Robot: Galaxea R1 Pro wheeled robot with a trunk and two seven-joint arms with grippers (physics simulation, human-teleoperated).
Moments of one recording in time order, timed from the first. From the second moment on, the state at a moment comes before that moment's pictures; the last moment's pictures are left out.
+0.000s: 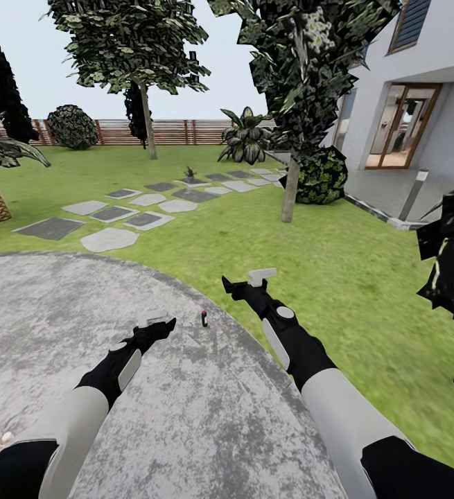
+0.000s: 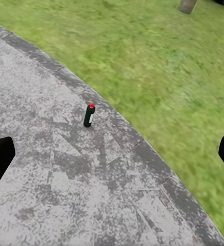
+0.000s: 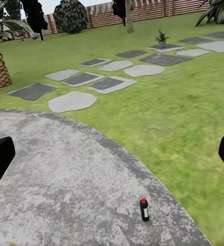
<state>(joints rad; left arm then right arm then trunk) -0.85 0.01 0.05 -0.43 0.17 0.00 -0.15 -0.89 0.17 0.21 -0.76 -0.14 0.00 0.15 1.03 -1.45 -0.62</state>
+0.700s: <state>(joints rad) -0.85 0.01 0.05 -0.43 0.17 0.00 -0.15 -0.89 0.17 0.21 -0.76 -0.14 0.00 0.15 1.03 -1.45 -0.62</state>
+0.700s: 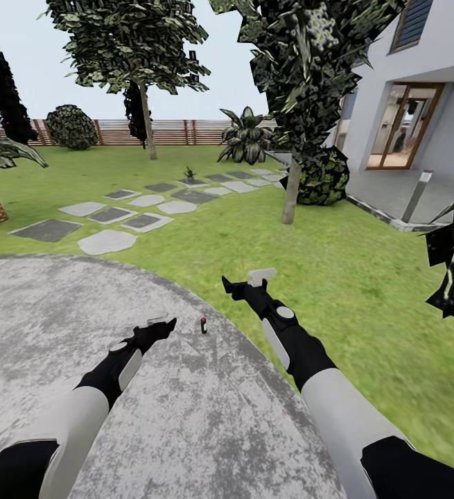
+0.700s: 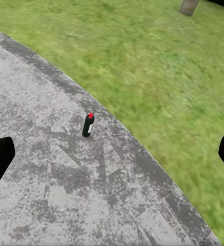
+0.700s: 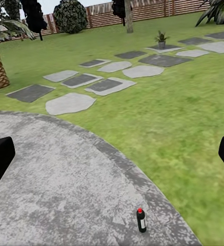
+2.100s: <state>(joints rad) -0.85 0.01 0.05 -0.43 0.17 0.00 -0.15 -0.89 0.17 0.21 -0.76 -0.14 0.00 0.15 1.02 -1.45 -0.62</state>
